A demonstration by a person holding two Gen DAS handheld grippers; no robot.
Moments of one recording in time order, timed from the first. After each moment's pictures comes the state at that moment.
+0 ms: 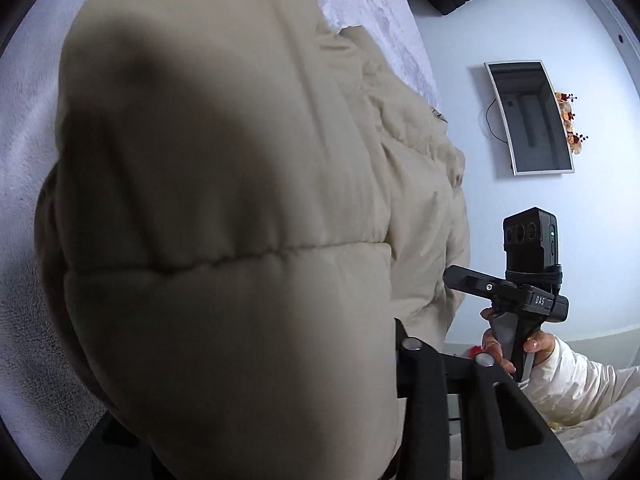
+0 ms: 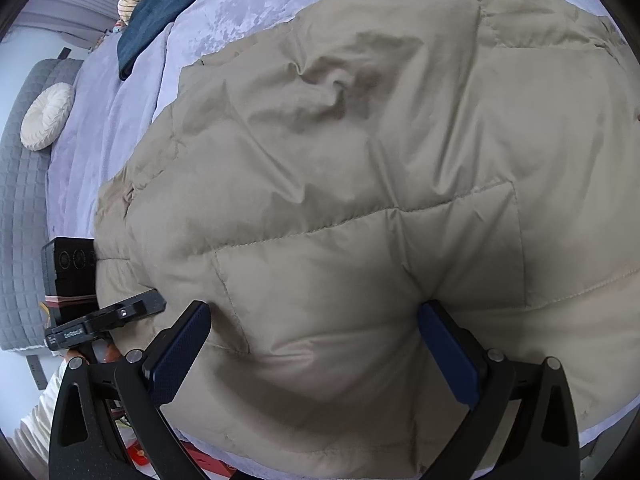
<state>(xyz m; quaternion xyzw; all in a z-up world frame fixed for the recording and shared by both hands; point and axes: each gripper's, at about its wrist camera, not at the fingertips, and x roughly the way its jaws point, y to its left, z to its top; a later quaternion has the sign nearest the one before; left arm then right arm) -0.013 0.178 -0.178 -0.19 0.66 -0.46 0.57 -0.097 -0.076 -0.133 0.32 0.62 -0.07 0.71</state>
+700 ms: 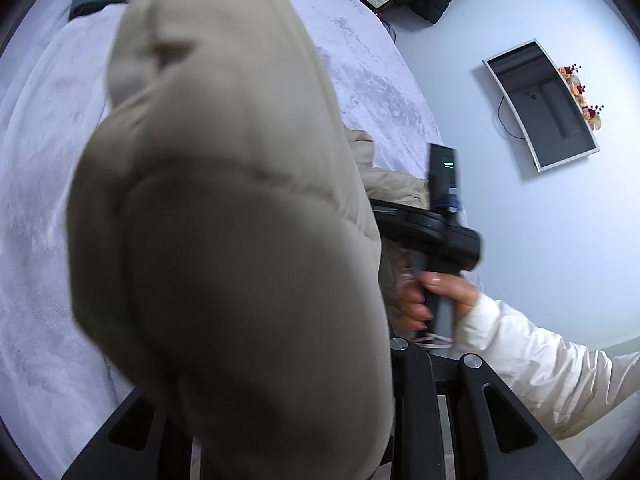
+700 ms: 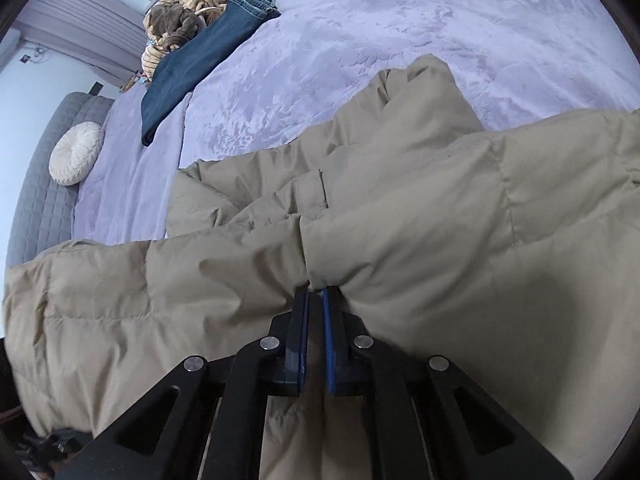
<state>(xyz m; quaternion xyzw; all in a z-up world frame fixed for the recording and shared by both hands) -0.085 0.120 -0.006 -0.10 0.61 -0.40 0.68 -0.046 -0.147 -0.140 0.35 0.53 -0.05 0.77</state>
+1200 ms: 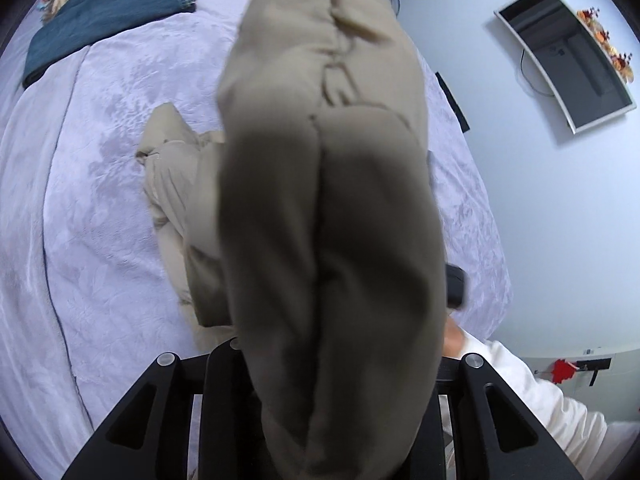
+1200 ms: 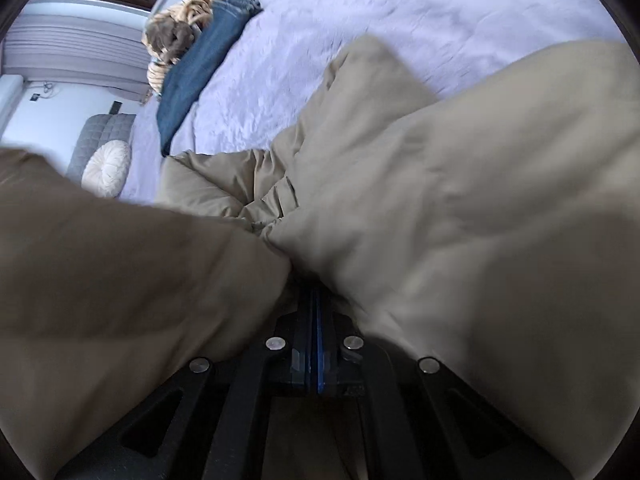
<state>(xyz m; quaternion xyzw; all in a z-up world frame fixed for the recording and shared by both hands) -0.116 -0.030 0.049 0.01 0.63 -0.36 0.68 -0.084 -0.200 -0.139 0.42 0.51 0.01 0.75</state>
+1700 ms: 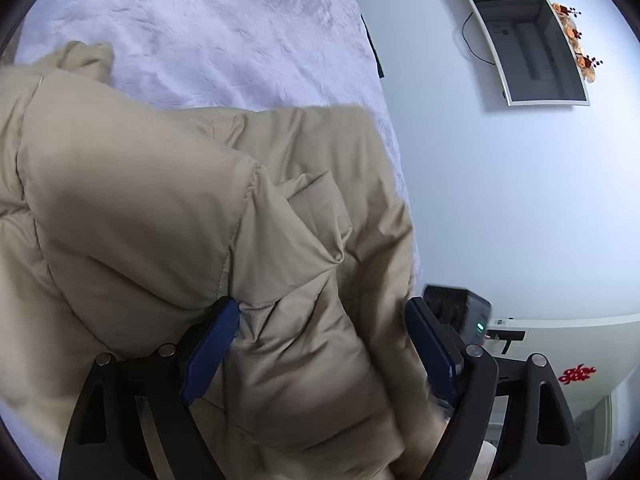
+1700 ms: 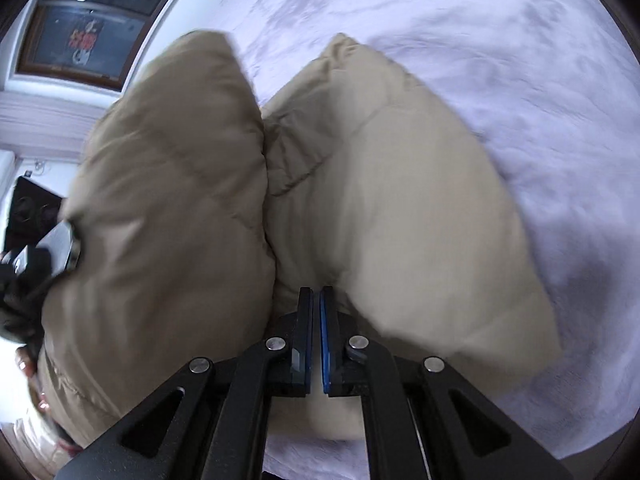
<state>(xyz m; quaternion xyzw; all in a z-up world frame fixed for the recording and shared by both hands) -0.121 -0.148 -0.033 -0.09 0.69 -0.51 0.51 -0.265 -0.279 -0.124 0.50 0.44 -0.10 0.74</state>
